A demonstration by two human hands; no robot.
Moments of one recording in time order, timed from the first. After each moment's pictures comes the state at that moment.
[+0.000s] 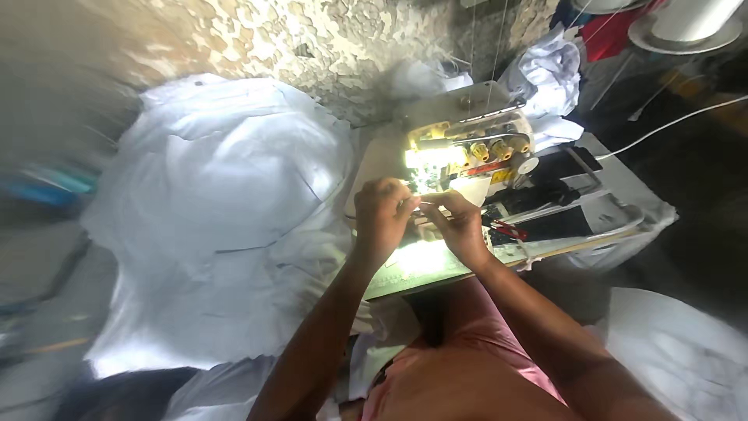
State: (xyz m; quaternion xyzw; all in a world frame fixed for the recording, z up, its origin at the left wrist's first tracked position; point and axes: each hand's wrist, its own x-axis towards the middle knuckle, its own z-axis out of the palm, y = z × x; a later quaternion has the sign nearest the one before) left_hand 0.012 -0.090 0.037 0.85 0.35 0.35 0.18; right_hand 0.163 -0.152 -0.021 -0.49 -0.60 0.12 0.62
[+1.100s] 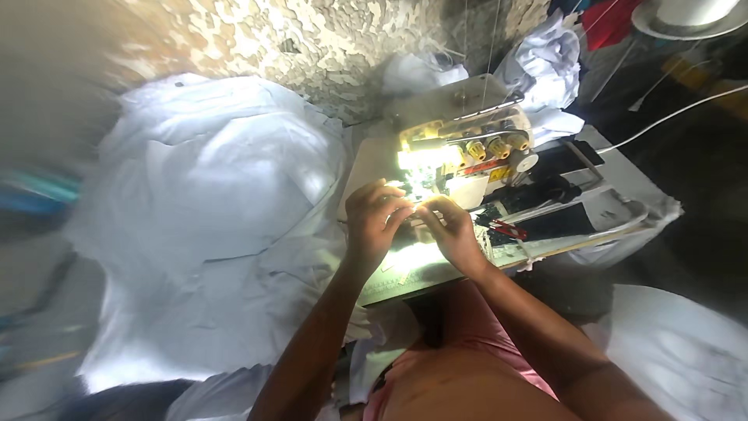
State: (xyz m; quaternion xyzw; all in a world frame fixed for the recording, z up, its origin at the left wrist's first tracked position) left_hand 0.005 -0.075 0.004 0.86 0.24 0.43 0.14; right_hand 0.160 -0.159 -0.022 -0.53 -0.57 0.21 0.59
